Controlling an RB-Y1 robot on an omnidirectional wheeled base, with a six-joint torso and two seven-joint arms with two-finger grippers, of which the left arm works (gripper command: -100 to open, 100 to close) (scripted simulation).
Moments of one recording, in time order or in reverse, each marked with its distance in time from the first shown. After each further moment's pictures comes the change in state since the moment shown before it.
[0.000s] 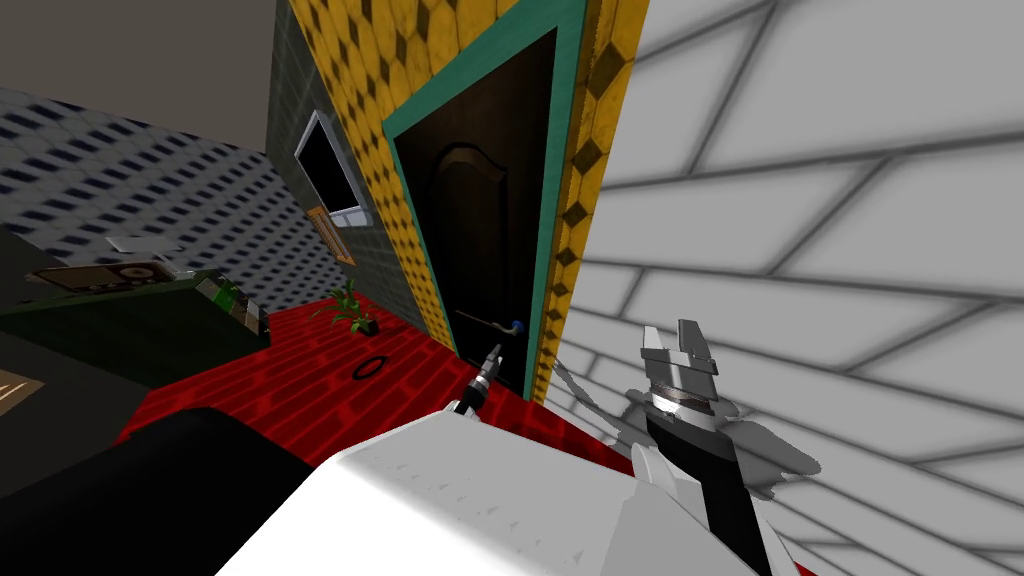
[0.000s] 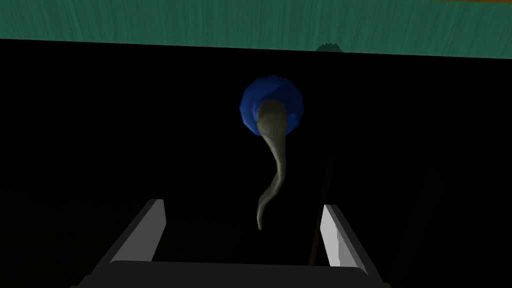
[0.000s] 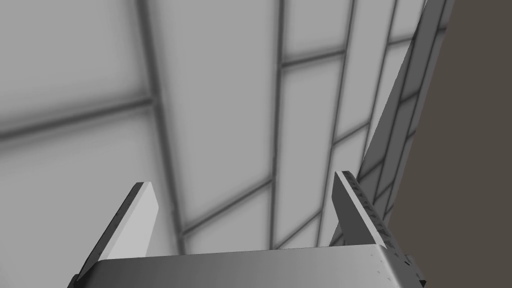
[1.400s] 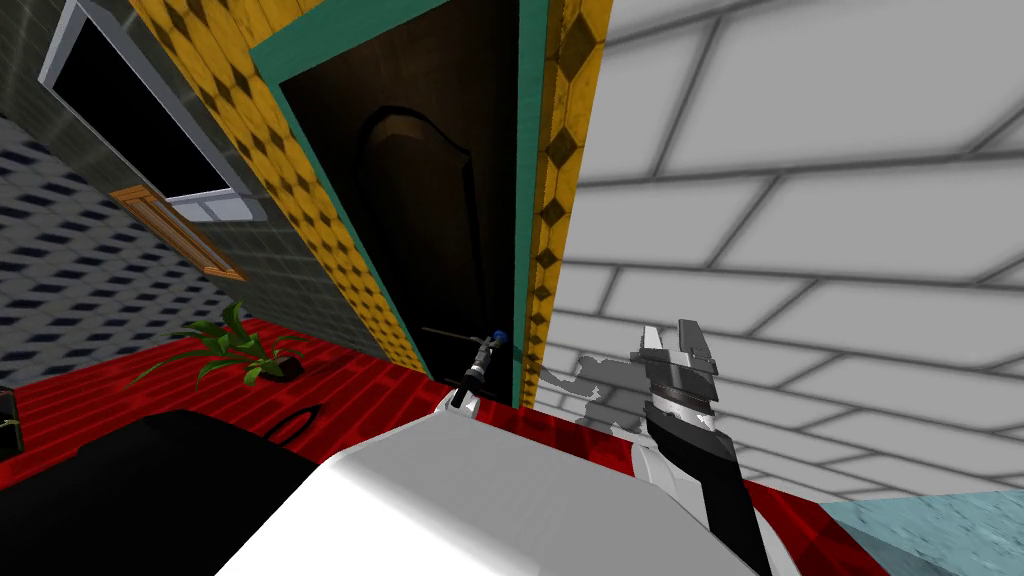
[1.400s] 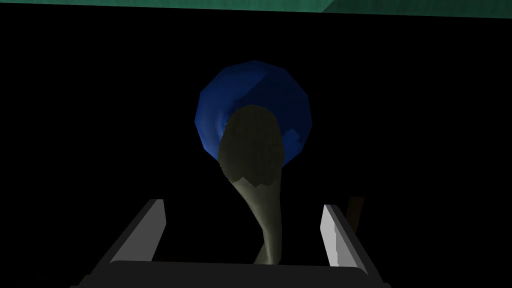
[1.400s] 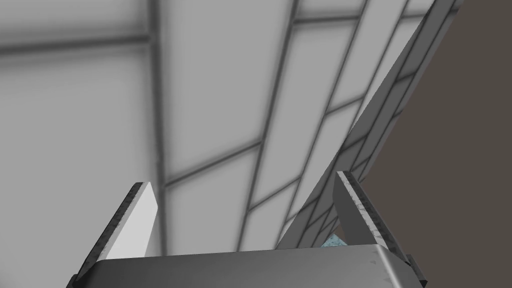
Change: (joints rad) arm -0.154 -0.049 0.197 0.211 0.054 -0.015 -0.068
